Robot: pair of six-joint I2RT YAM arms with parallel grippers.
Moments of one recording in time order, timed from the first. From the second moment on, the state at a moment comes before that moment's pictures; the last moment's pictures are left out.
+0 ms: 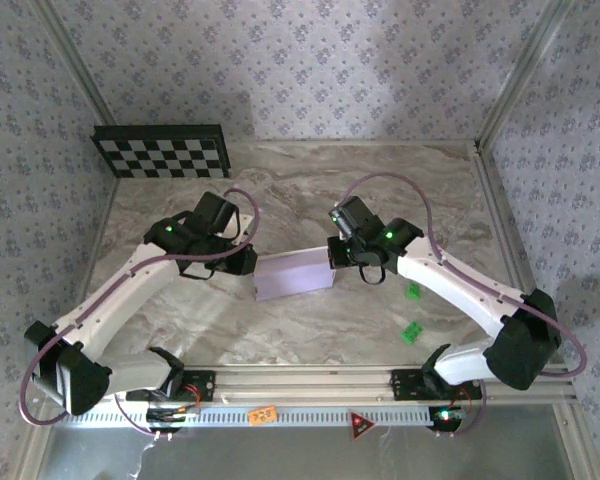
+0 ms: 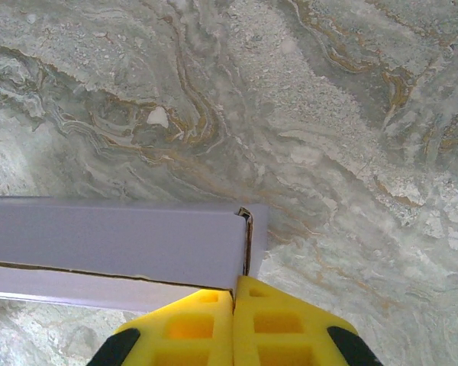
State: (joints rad) left arm -0.59 1.23 1.13 -0.97 0.23 -0.31; right arm 0.75 1.37 1.16 -0.80 0.07 0.51
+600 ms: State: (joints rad) left arm -0.58 1.26 1.13 -0.91 0.19 -0.53; right arm 0.76 1.38 1.19 -0.83 0.10 0.52
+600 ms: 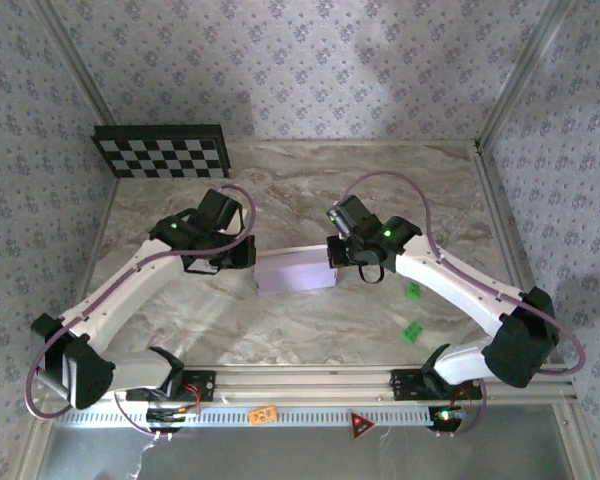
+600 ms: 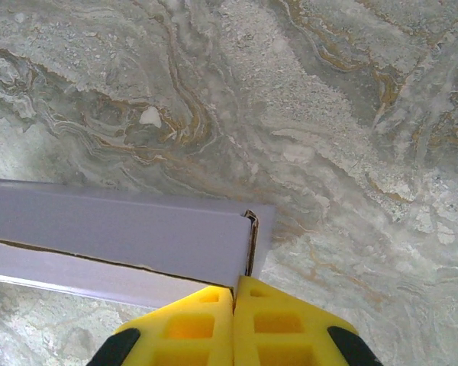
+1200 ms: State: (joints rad) left arm -0.58 1.30 1.15 -0.90 0.14 -0.58; right arm 0.76 1.38 1.19 -0.83 0.09 0.54
